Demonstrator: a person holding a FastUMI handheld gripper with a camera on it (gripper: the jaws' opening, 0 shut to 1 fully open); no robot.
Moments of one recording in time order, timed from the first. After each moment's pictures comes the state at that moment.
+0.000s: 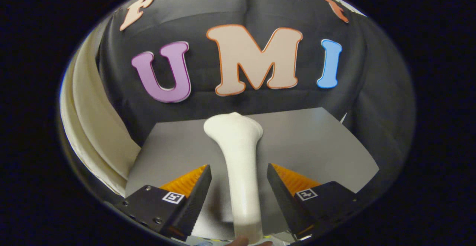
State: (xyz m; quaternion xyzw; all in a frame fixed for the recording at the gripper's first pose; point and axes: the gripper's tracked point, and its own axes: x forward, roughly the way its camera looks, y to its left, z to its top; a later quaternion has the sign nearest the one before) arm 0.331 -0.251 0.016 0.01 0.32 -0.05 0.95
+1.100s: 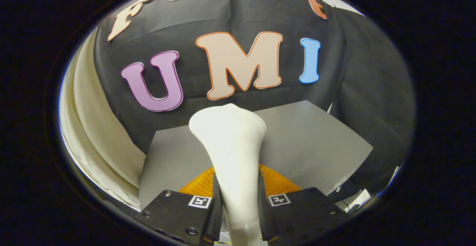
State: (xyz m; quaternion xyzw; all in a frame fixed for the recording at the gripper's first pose) arm 0.281 -0.218 0.036 0.07 0.24 -0.12 0.96
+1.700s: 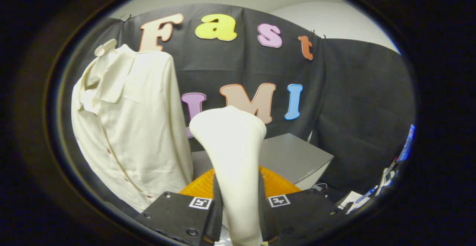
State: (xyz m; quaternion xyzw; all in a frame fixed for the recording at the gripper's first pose) arm 0.137 -0.078 0.123 0.04 0.11 -0.16 0.98
